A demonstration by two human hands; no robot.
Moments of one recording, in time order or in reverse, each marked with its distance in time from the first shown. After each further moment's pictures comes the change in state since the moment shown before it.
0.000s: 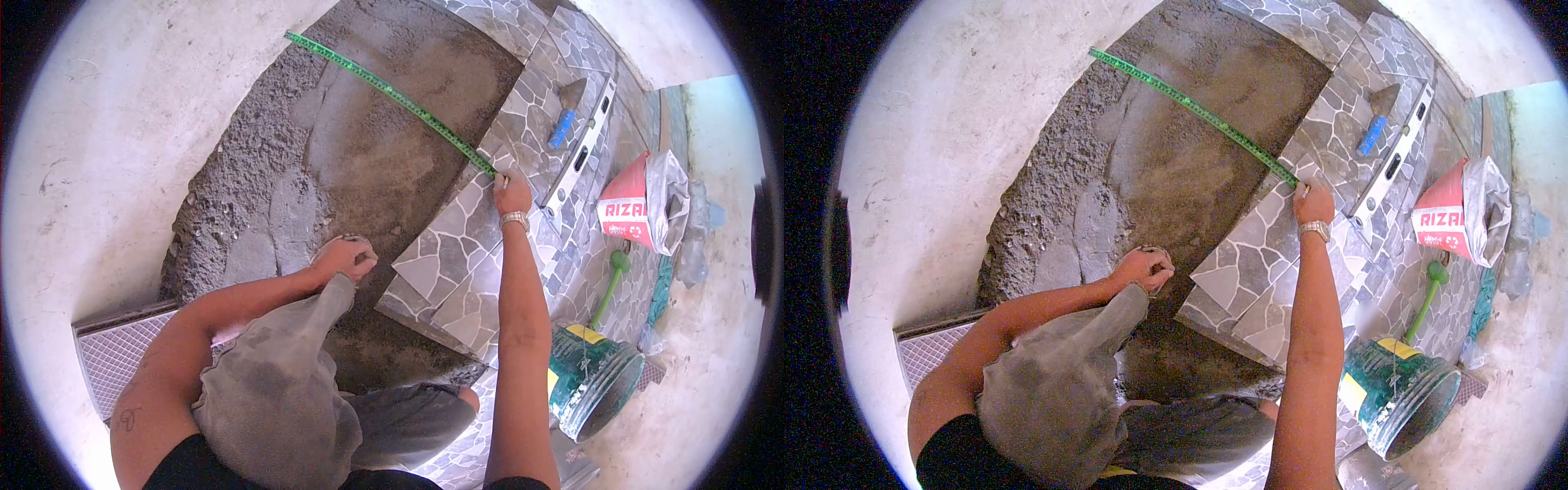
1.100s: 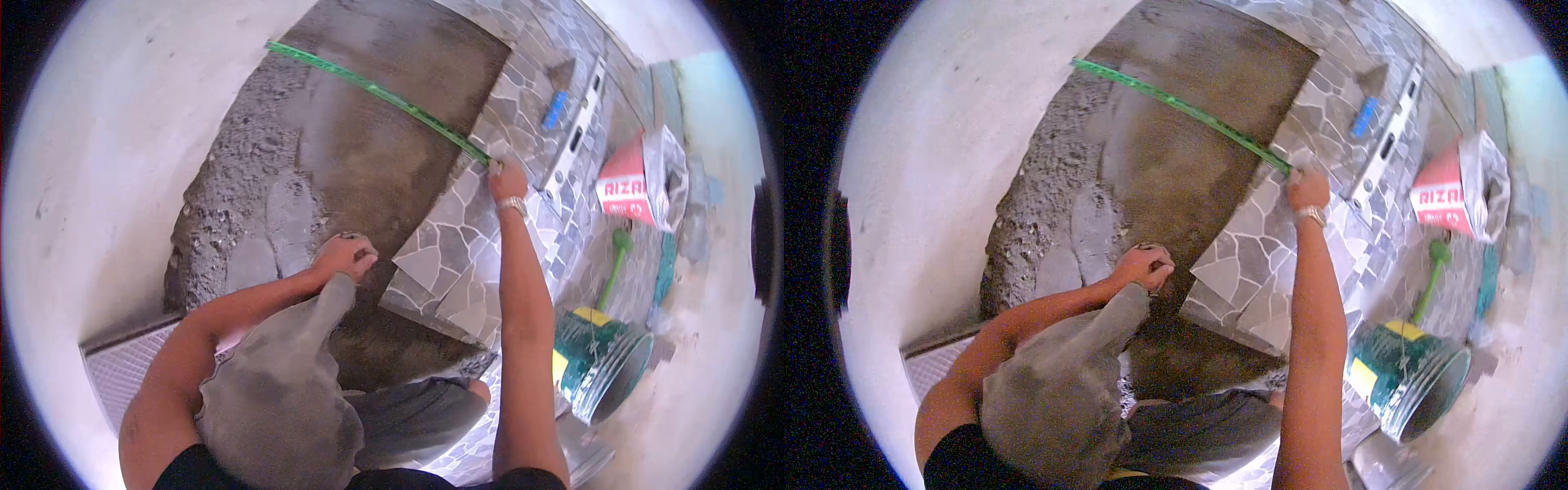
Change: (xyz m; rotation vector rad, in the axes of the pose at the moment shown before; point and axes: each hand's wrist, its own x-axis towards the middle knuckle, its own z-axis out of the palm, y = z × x) left_hand 0.001 -0.009 0.004 -0.006 0.015 0.047; right_hand -0.003 0.001 0.003 0.050 -0.006 -0.024
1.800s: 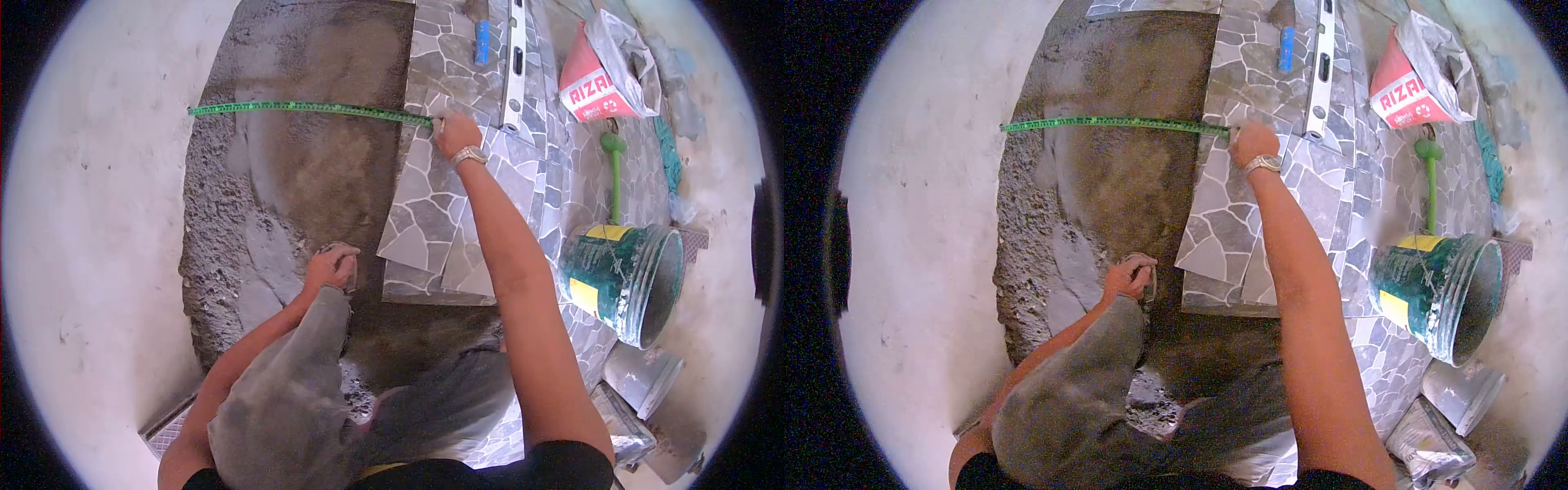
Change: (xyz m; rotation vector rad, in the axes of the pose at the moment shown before) left_hand 0.001 -0.005 0.009 -0.098 0.016 -0.113; right_hand -0.003 -0.005 0.002 -0.071 -0.048 0.126
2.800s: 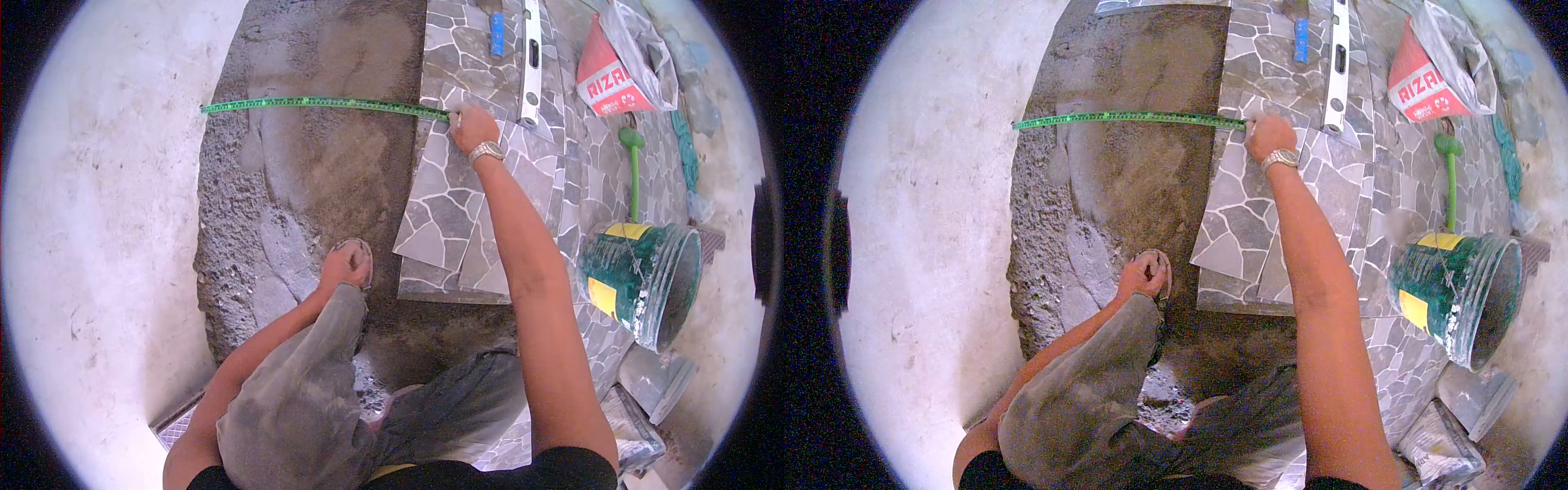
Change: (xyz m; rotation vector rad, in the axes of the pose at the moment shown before) left_hand 0.000 0.000 0.000 0.212 0.059 0.077; right_hand -0.003 0.001 -0.001 0.038 0.053 -0.051
